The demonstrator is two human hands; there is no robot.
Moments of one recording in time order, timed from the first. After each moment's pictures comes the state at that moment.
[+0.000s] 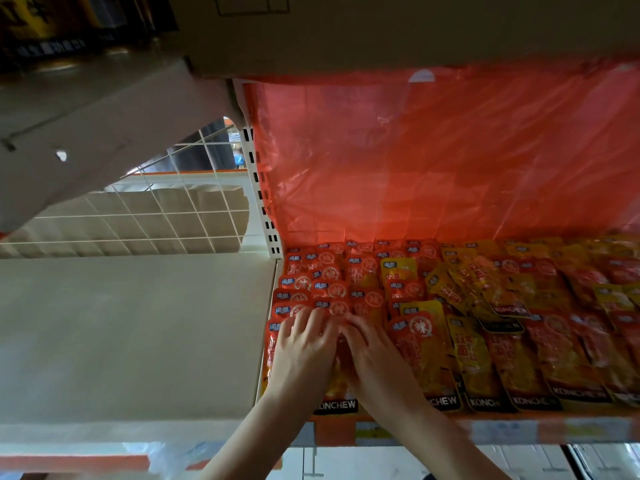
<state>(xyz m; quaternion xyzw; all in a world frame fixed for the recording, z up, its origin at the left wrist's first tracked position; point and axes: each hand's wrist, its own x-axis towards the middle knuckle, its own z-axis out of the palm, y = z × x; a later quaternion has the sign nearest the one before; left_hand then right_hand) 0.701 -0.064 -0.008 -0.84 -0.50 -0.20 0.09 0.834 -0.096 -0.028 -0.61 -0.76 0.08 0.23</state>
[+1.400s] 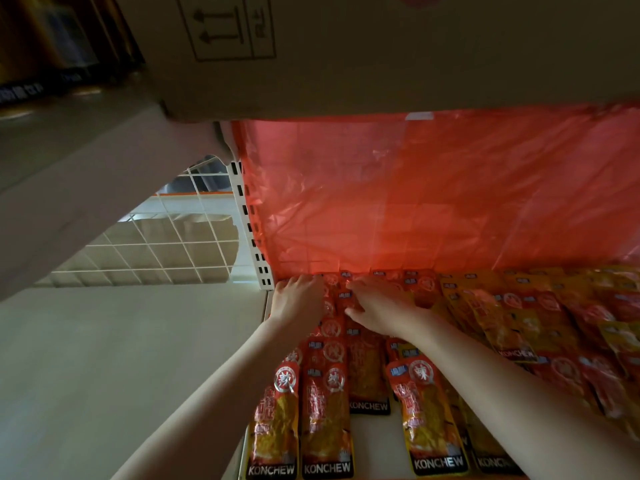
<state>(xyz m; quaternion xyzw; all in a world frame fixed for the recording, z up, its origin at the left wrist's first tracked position) 0.722 0.072 0.027 -0.81 -0.58 -0.08 -0.06 0.891 0.061 0.014 -0.60 -0.80 0.10 0.00</state>
